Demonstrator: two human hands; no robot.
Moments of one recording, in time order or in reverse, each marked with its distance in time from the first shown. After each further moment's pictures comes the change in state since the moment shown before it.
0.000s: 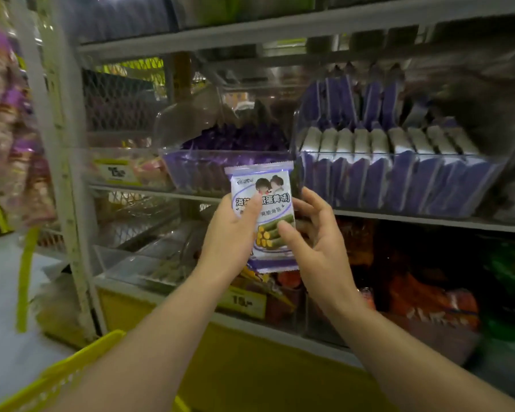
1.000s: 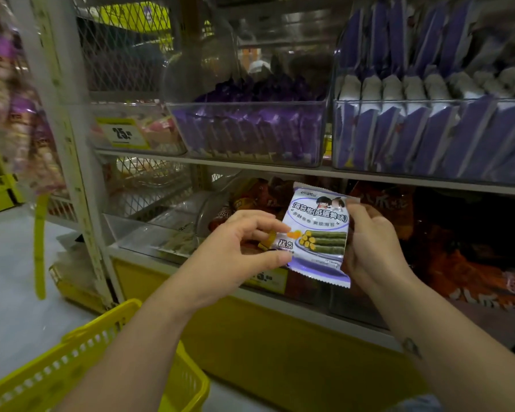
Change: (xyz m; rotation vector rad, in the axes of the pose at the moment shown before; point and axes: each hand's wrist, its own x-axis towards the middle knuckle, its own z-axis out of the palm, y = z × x) left_hand -0.029 -0.050 -0.046 0.020 -0.487 0.008; right_hand 0.016 0.042 -0.006 0.341 0.365 0.568
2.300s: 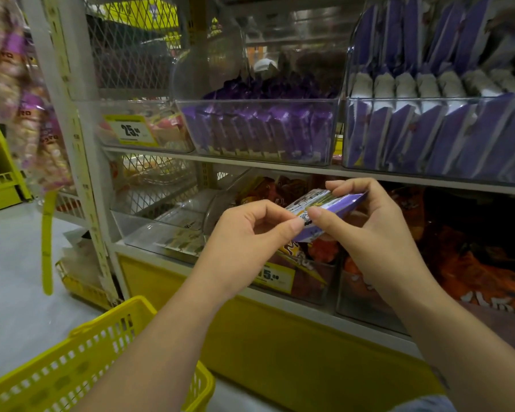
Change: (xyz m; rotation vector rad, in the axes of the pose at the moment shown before) left_hand 0.005 0.014 0.012 -0.071 0.182 0.052; right_hand -0.033 -0.016 0.000 -0.534 -0.282 -0.545
